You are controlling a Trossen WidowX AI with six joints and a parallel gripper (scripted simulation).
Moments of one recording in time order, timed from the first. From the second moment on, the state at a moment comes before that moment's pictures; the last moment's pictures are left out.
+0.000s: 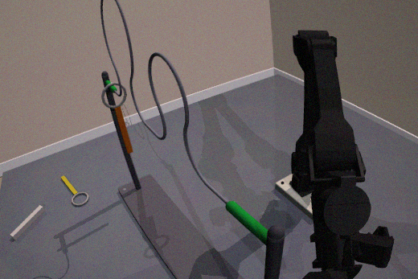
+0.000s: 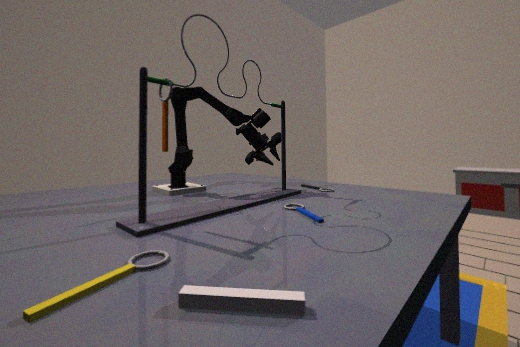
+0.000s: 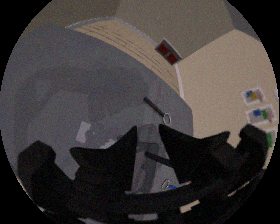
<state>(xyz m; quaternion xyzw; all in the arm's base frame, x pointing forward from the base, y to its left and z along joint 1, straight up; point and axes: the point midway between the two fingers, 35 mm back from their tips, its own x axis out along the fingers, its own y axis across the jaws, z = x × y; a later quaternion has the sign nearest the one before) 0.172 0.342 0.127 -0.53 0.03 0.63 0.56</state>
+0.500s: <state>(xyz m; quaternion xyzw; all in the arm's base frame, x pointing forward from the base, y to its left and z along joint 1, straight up) 0.207 0.294 0.125 -0.53 0.12 0.55 0.63</state>
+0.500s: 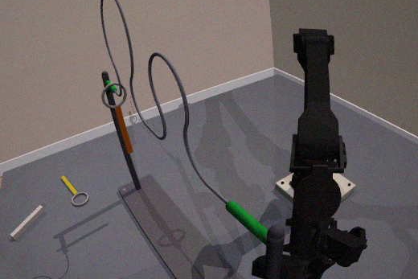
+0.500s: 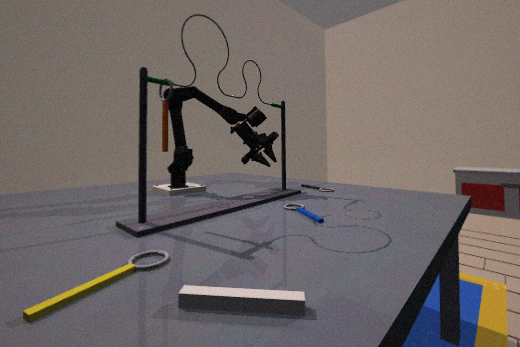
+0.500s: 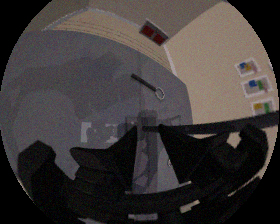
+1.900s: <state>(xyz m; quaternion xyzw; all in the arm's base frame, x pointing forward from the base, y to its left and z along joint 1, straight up) 0.393 0.057 0.112 -0.12 0.12 0.32 0.93</state>
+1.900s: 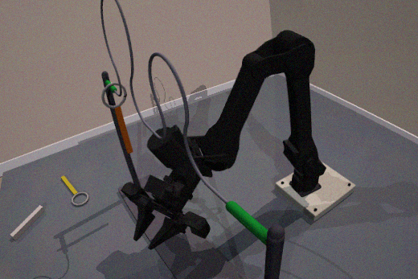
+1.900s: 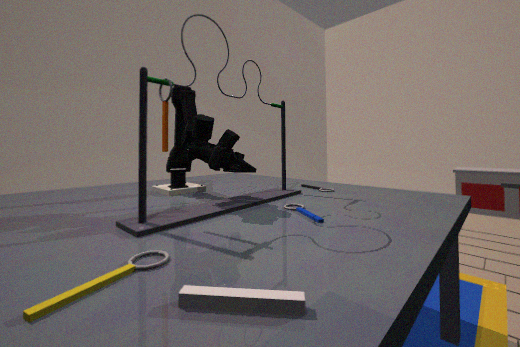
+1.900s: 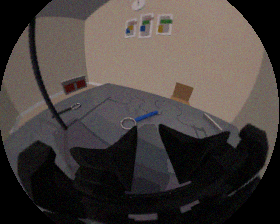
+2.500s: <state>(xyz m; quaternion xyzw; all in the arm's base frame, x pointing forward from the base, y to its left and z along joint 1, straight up) 0.372 -0.069 0.116 -0.05 0.06 0.22 0.97</state>
